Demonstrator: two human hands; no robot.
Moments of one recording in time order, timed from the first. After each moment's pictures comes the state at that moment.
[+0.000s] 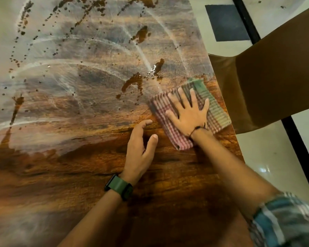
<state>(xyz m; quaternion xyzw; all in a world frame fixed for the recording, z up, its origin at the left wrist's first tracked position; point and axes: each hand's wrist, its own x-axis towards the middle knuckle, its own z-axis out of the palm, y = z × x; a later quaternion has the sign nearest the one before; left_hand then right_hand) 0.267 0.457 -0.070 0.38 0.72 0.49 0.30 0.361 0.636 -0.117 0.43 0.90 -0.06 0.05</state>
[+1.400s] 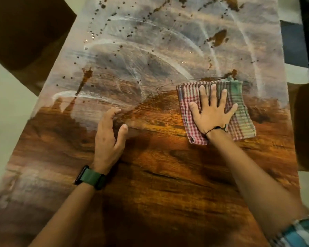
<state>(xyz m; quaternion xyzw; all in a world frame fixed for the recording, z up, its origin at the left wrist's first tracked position) 0.110 0.347 -0.088 0.32 0.83 0.45 0.09 0.232 0.604 -0.119 0.45 0.89 -0.07 0.06</state>
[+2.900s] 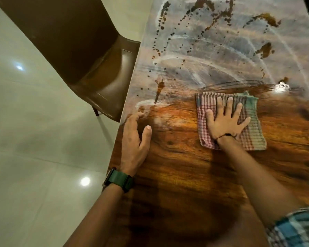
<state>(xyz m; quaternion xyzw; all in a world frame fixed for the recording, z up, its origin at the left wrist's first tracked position) 0.008 0.214 -0.063 0.28 0.80 0.51 0.13 0.129 0.453 -0.115 0.55 0.83 -0.08 0.06</state>
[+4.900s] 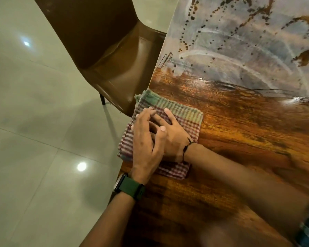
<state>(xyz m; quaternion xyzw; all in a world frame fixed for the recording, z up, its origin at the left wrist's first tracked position) -0.002 0.212 -0.078 0.22 0.79 0.56 0.11 0.022 0.327 -0.113 -0.13 0.99 -0.04 0.08</state>
